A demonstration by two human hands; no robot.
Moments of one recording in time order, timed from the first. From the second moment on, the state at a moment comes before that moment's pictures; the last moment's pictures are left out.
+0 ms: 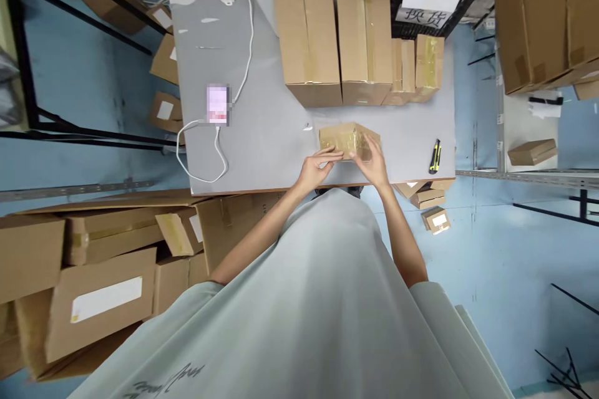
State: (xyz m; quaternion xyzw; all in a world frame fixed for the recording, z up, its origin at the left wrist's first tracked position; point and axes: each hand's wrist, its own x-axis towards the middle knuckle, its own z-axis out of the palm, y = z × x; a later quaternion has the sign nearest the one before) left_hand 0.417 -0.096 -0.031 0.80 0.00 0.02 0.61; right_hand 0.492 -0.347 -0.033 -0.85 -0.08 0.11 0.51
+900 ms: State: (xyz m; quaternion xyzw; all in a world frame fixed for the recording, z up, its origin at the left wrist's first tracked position) left_hand 0.394 -0.056 -0.060 0.70 0.19 -0.03 0.69; right_hand 0.481 -0.326 -0.042 -0.71 -0.05 0.27 0.64
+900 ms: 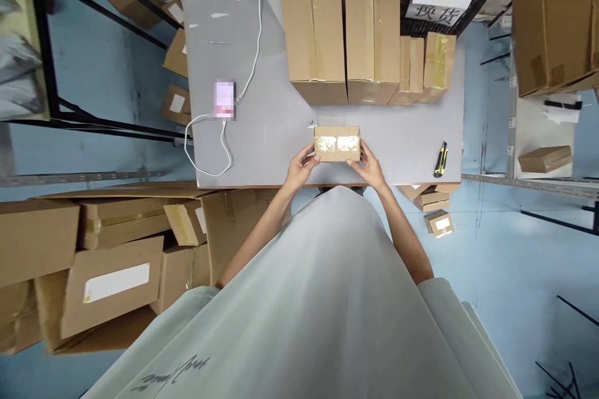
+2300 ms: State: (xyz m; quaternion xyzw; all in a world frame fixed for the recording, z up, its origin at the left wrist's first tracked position) left_hand 0.373 -0.007 -0.070 0.75 0.20 -0.03 0.62; right_hand 0.480 -0.296 -0.031 -0.85 -0.08 0.22 0.48
